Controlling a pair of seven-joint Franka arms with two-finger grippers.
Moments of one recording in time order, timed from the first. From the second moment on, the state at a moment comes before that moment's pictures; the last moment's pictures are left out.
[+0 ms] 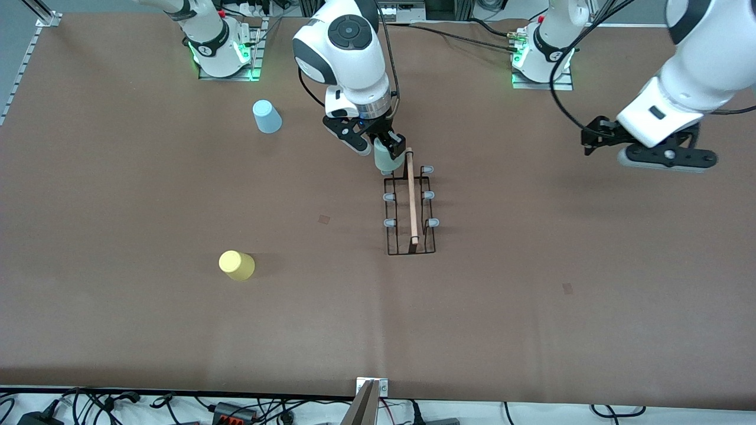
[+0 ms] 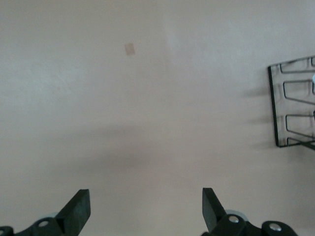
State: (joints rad) left arm 0.03 -0.02 -0.21 -1.76 0.05 1.66 -0.06; right arm 0.63 0.39 0.29 -1.73 -0.09 2.27 1.68
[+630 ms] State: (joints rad) left arm 0.09 0.03 -0.20 -1.66 0.03 1.64 -0.06; right arm 0.62 0.39 0.27 -1.72 -0.15 2.28 1.68
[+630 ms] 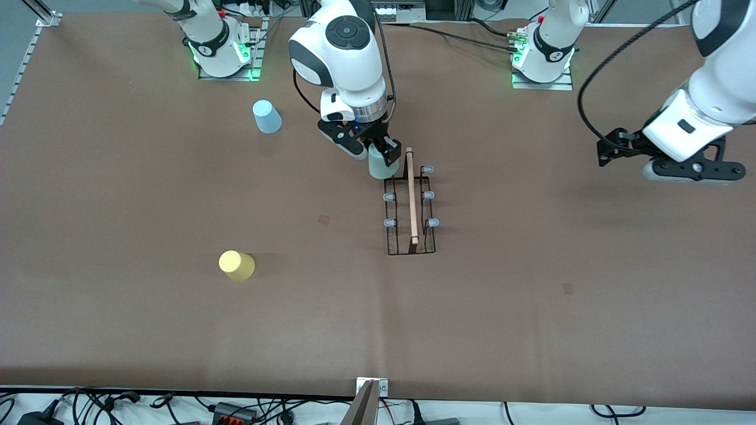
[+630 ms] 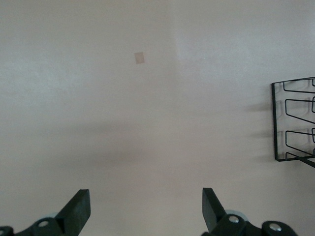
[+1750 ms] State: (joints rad) left arm -0.01 0.00 -0.09 -1.64 0.03 1.61 -0.06; right arm 0.62 0.41 0.26 -1.72 -0.16 2.34 1.68
